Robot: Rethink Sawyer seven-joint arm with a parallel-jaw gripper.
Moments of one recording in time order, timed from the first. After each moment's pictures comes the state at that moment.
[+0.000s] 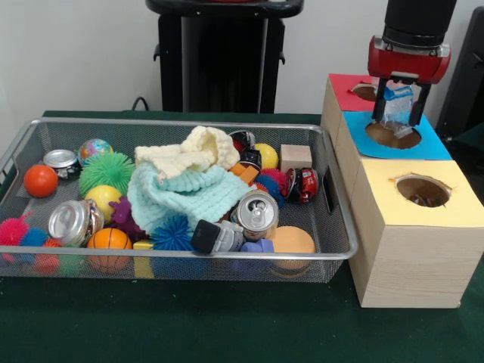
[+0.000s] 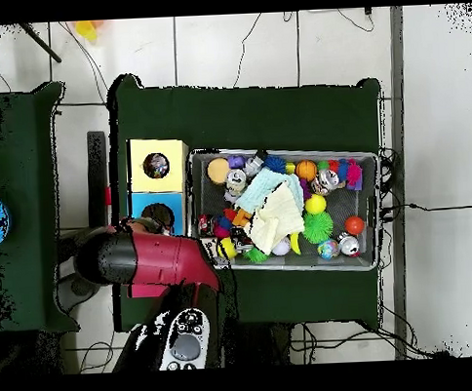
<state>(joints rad) 0.25 -0.67 -0.20 1.81 0.33 0.41 1.84</state>
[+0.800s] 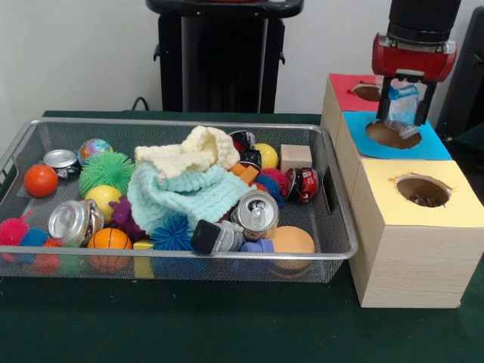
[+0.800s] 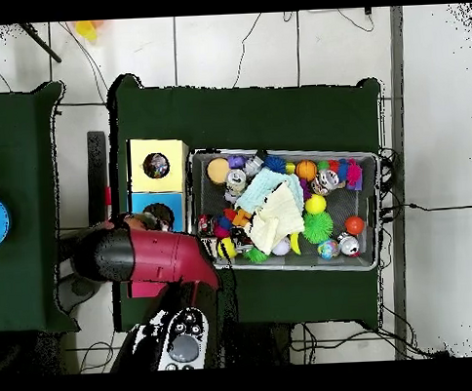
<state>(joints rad) 0.25 -0.68 -0.20 1.78 0.32 0.41 1.84</state>
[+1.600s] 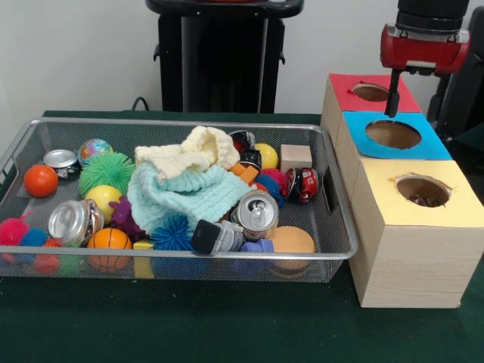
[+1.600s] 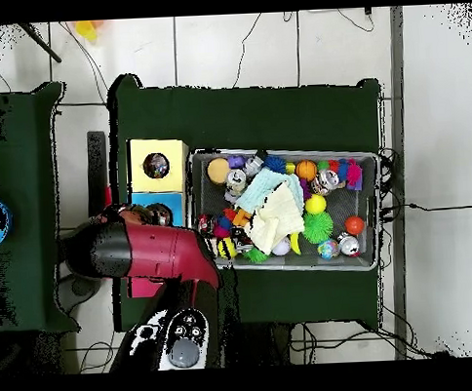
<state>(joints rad) 0.25 -0.70 -0.21 1.75 0.32 0.41 1.84</state>
